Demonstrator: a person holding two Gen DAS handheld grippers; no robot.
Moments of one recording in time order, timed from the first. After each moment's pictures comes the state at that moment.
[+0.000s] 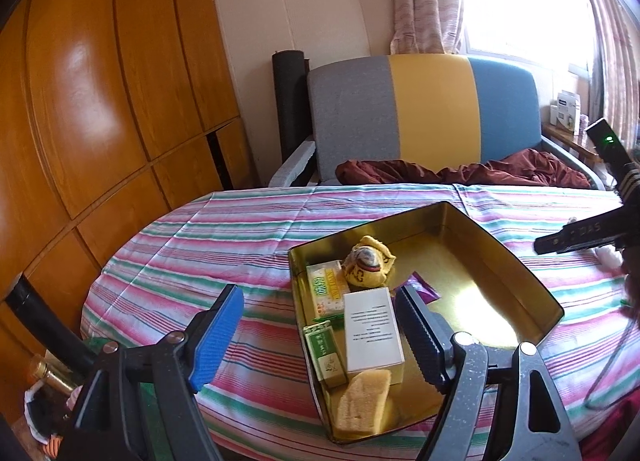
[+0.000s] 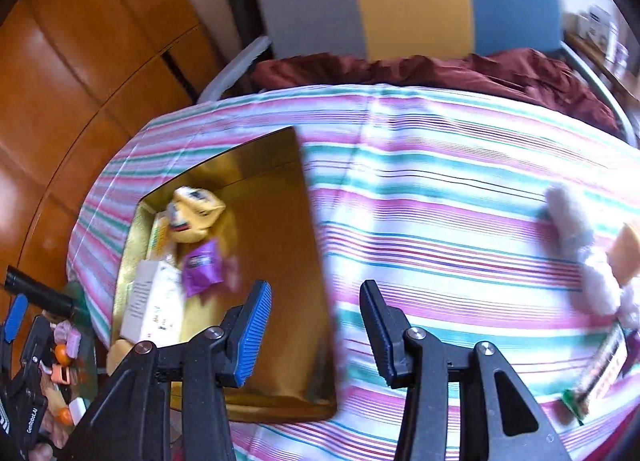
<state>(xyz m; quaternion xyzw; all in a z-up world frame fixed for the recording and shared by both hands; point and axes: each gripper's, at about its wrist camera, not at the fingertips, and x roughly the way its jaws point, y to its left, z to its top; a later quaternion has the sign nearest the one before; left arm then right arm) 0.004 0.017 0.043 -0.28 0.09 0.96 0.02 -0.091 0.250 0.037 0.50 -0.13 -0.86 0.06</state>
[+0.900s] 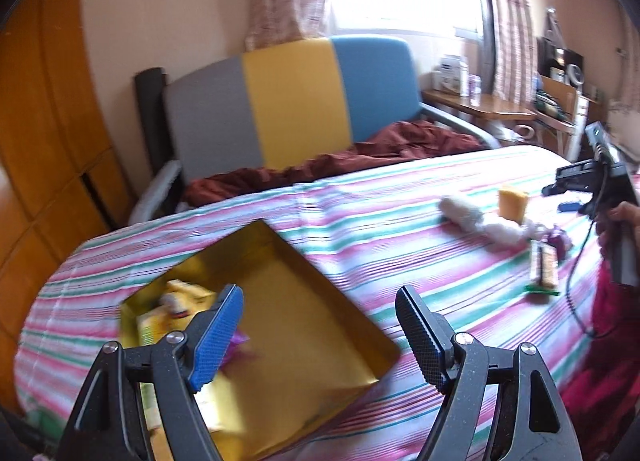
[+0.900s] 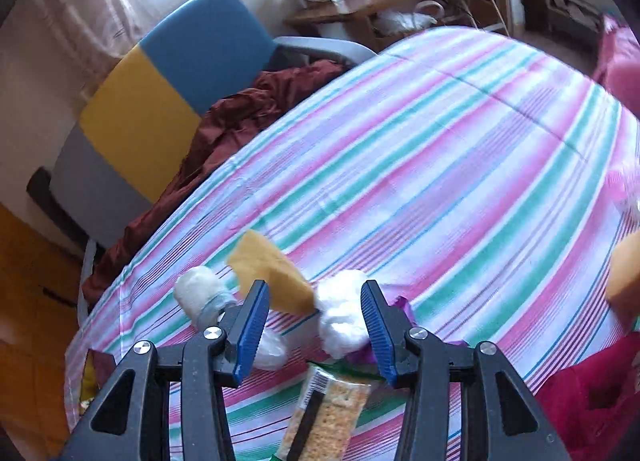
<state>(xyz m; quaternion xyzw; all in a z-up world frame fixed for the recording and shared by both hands) -0.009 0.194 0.049 -0.31 0.13 0.91 0.23 0.026 0.569 0.003 0.37 -0.40 -0.80 -0.25</state>
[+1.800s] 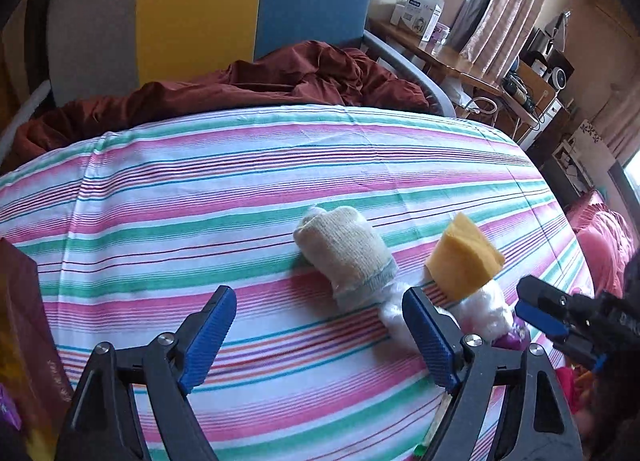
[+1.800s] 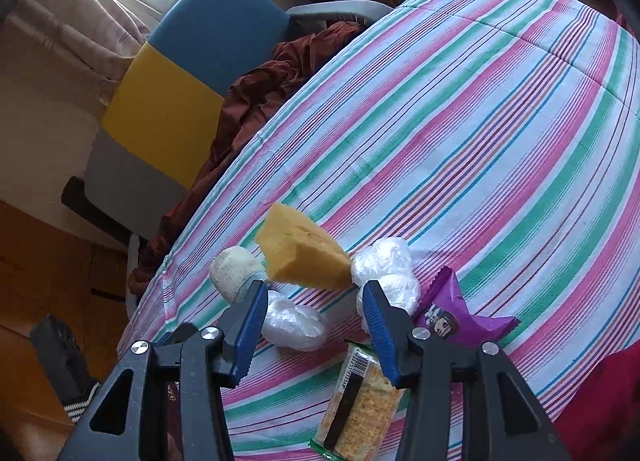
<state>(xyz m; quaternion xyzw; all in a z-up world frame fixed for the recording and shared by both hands) -0.138 0.430 -0.027 -0.49 0.05 0.81 0.33 0.014 0.569 -0.007 0.37 -0.45 -0.80 -0.16</state>
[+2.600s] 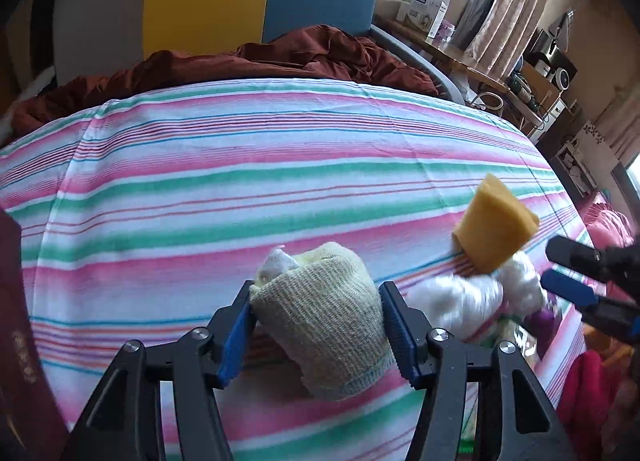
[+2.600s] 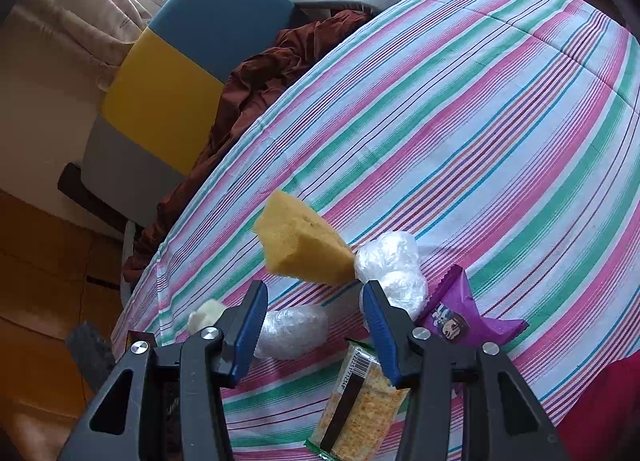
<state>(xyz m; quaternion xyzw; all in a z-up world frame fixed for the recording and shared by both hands) -0.113 0.400 -0.063 -0.48 0.05 0.81 0.33 0.008 0.566 -0.012 0.39 -0.44 -0.79 -0.15</state>
